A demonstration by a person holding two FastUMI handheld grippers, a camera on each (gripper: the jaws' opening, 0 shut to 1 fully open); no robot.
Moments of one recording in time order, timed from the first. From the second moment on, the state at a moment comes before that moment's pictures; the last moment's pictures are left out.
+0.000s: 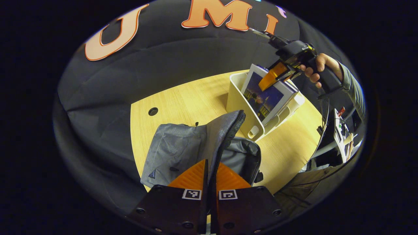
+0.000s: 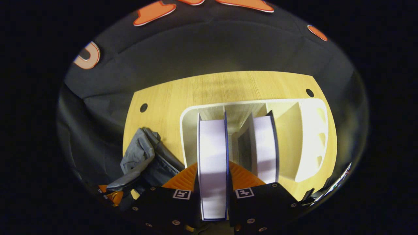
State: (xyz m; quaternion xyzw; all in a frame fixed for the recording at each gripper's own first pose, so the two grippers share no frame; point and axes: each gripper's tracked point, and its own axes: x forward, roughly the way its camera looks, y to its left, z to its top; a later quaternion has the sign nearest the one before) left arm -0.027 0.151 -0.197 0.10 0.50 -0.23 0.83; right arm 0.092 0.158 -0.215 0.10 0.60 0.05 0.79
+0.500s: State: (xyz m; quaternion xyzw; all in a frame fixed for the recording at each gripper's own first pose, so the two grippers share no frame) left arm -0.027 0.153 -0.196 0.10 0.50 -0.23 0.83; right arm 0.068 0.132 -0.127 0.19 0.54 0.07 0.82
